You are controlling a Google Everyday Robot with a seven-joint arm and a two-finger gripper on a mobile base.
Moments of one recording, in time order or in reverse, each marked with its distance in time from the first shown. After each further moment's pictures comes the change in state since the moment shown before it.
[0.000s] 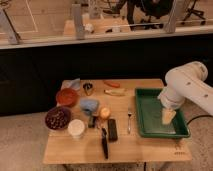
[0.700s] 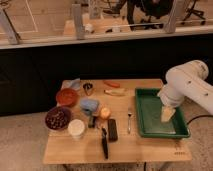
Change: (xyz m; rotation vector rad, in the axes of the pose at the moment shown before) arm -0.004 -0.019 -0.005 0.044 -0.024 0.006
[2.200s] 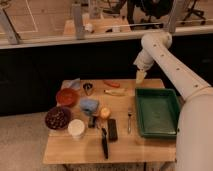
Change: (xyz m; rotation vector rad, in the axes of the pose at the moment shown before) arm -0.091 -0.223 0.042 0.102 -0.140 -0.055
